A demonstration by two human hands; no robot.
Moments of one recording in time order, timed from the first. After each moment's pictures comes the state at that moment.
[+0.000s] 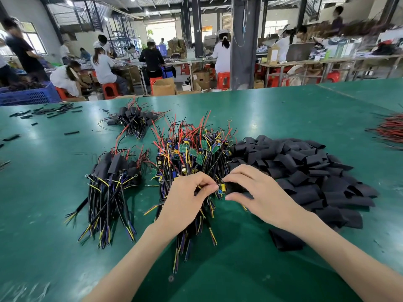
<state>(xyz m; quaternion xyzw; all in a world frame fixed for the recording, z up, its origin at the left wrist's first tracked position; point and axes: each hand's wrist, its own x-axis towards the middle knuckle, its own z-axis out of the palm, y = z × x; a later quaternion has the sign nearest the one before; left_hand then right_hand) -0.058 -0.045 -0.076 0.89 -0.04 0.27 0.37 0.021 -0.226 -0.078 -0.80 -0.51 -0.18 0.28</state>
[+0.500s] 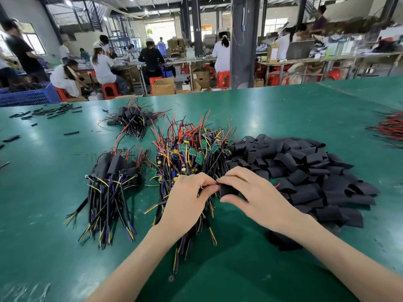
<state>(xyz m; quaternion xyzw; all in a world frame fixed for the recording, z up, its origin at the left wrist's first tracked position) -0.058 -0.051 -0.080 0.90 -0.06 0.33 0.29 0.013 -0.220 -0.081 -0.80 -0.51 -0.18 0.26</state>
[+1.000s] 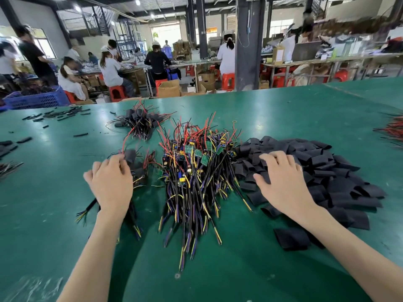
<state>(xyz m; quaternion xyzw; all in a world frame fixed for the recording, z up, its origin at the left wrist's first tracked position) -0.066 0.096 -0.082 0.83 0.34 0.44 0.04 0.040 -0.237 -0.078 -0.93 -0.23 -0.21 0.17</state>
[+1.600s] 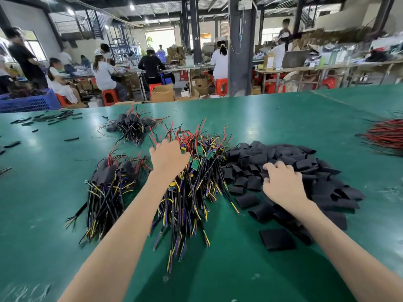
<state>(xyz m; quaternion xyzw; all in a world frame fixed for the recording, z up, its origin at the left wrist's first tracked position) 0.032 0.004 -0.031 0.95 0.23 0.19 0.03 0.075 -0.259 -0.085 -0.98 -0.14 -0.13 0.10</state>
